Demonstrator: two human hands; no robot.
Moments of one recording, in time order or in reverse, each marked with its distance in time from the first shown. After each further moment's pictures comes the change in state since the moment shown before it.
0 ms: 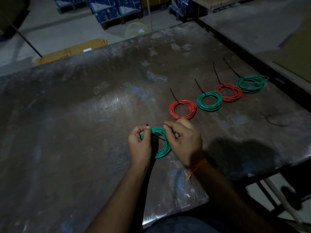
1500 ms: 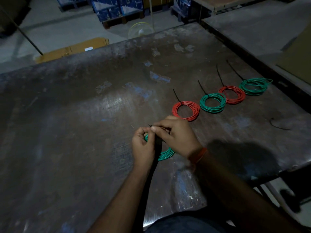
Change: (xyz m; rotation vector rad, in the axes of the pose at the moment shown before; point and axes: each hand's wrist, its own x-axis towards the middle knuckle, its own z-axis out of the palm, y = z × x) left_hand -0.004 -0.003 -0.004 -0.112 -0.078 -0.055; right_hand 0.035 -0.021 0.005 0.120 -0.401 -0.020
